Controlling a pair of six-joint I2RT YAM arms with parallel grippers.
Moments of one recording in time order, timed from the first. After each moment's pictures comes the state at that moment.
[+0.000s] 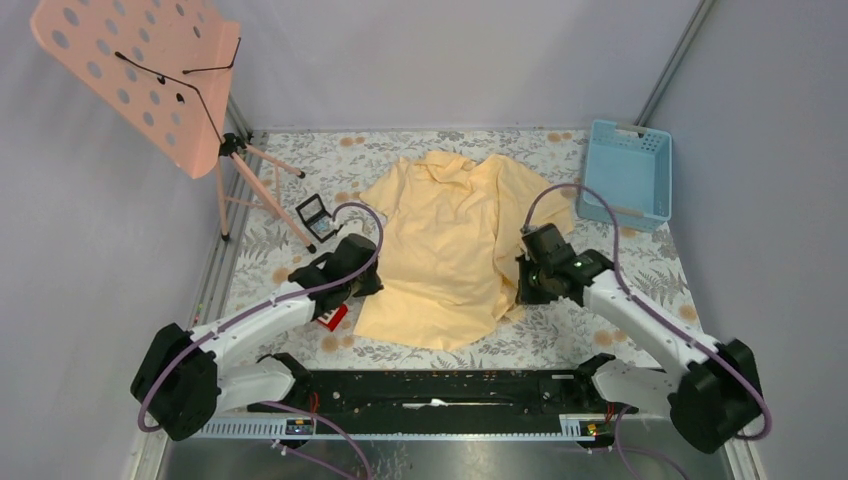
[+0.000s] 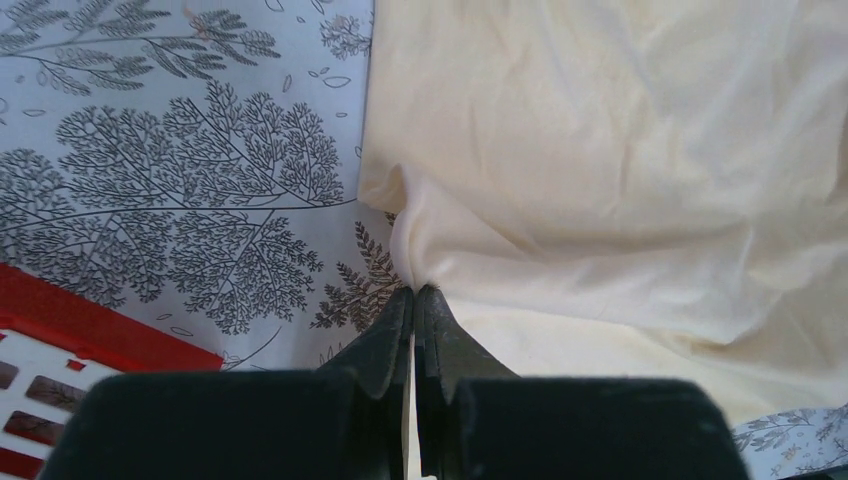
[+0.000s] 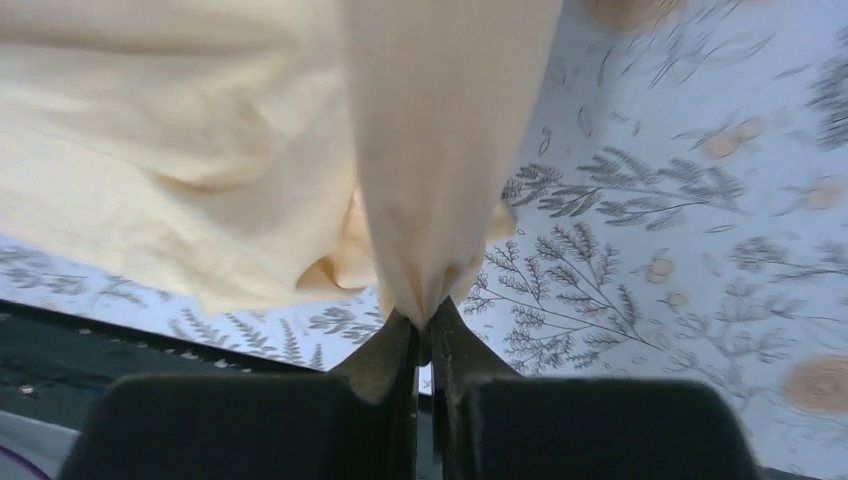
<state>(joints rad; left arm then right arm) -0.66 1.14 0.62 -0.34 -0.24 -0.73 0.54 1.15 0.70 -0.71 -0.03 0.50</state>
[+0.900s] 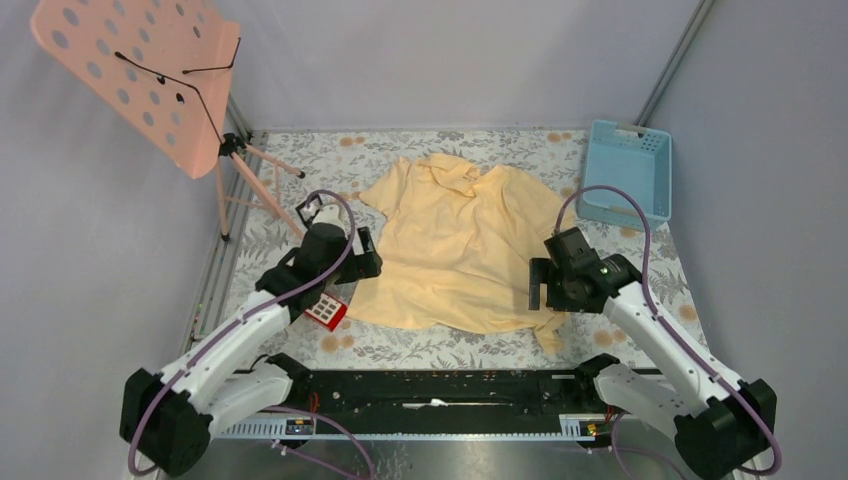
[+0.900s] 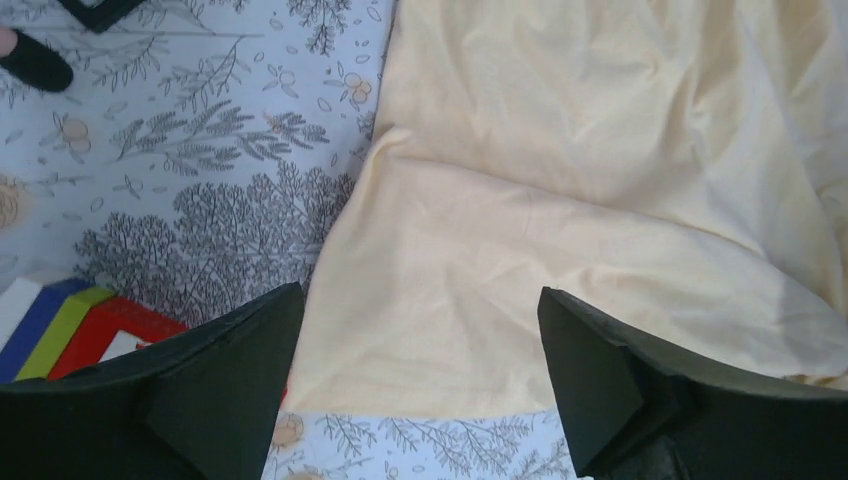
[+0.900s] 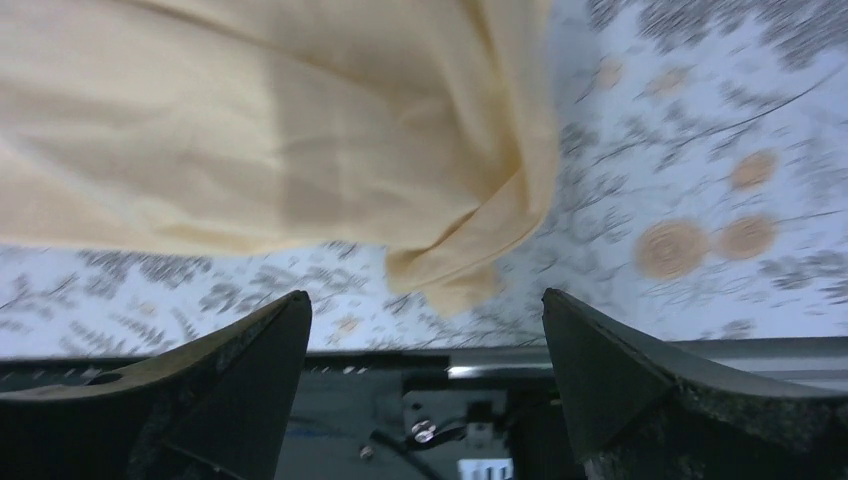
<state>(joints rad) -0.52 1.01 0.69 -0.40 -0.16 -0.57 0.45 1.01 0.82 -1.01 0.21 0.45</state>
